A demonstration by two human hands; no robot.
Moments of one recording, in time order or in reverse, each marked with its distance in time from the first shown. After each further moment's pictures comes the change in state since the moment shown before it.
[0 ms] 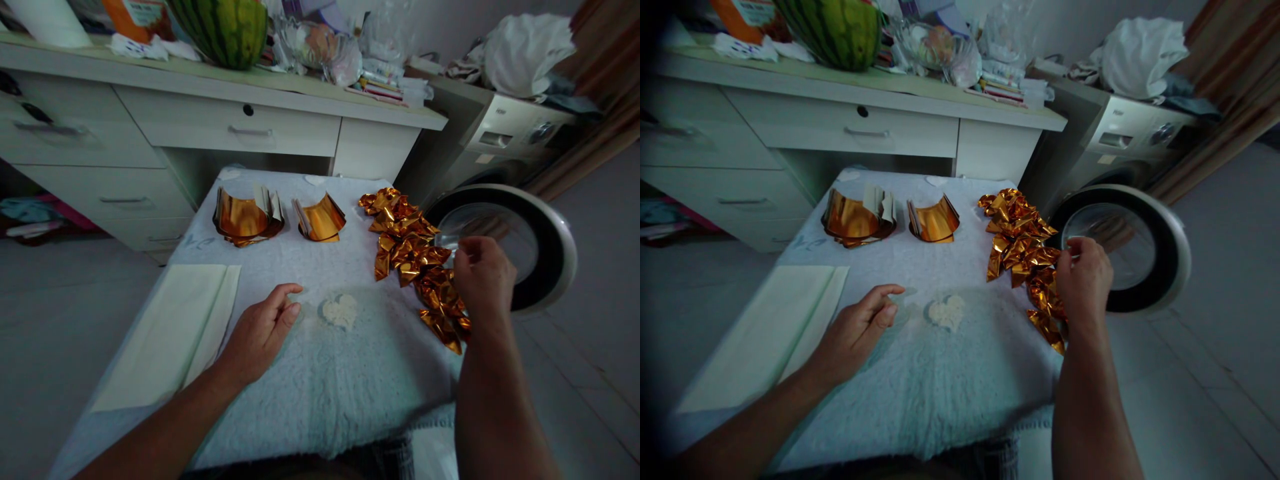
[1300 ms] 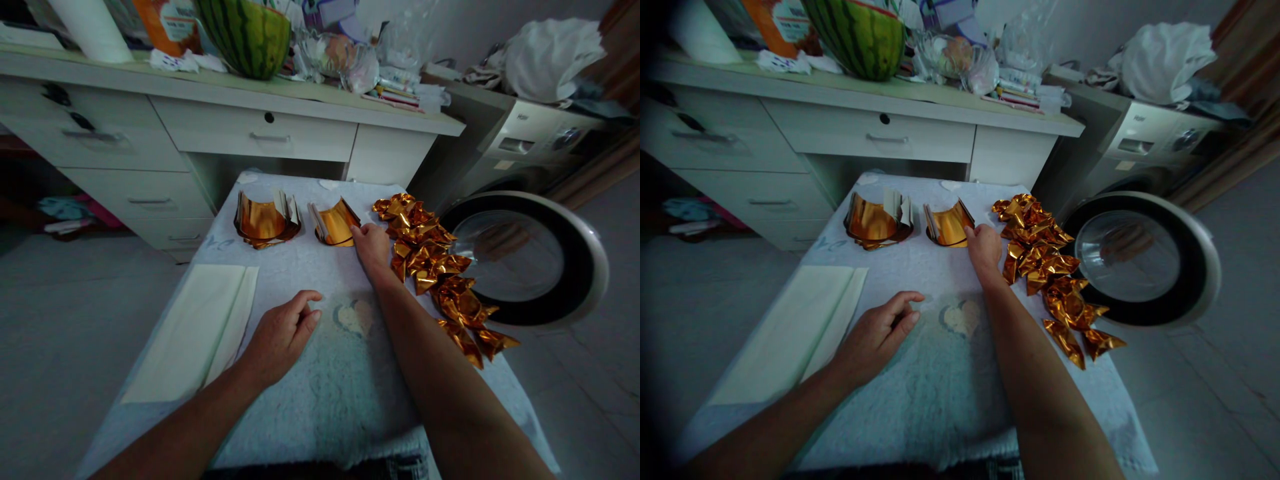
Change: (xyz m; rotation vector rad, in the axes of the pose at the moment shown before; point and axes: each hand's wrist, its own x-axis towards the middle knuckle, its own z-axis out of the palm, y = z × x) left_hand 0.001 0.003 0.001 -0.007 -0.029 -0.001; right_hand 0.004 -0.157 0.137 0.146 -0.496 0.119
